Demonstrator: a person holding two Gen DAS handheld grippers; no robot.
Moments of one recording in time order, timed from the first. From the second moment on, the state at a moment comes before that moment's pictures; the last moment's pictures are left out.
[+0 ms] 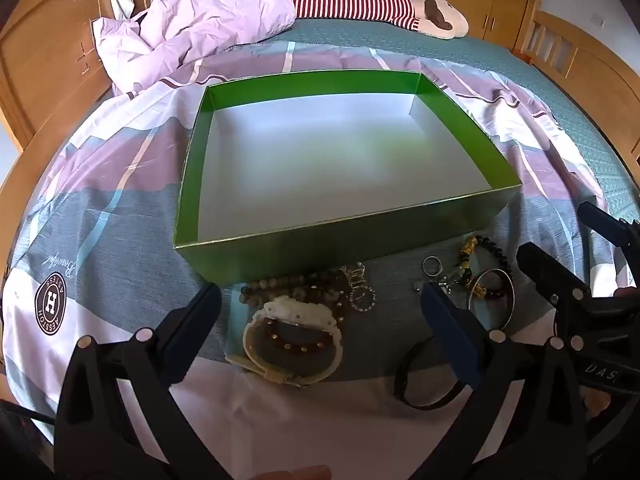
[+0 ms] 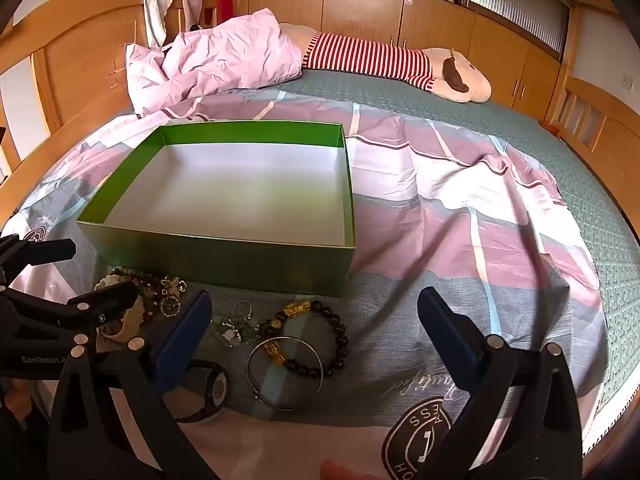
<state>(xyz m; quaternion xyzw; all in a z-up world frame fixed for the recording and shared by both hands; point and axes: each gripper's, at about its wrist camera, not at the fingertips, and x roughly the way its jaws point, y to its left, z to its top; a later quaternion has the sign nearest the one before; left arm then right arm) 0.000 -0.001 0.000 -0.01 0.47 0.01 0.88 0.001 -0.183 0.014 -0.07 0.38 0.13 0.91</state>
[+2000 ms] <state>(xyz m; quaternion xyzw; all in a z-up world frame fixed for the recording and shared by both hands) -0.001 -0.006 -0.007 -0.01 0.48 0.01 0.88 0.002 -0.185 0.014 -0.08 0.38 0.12 0.91</state>
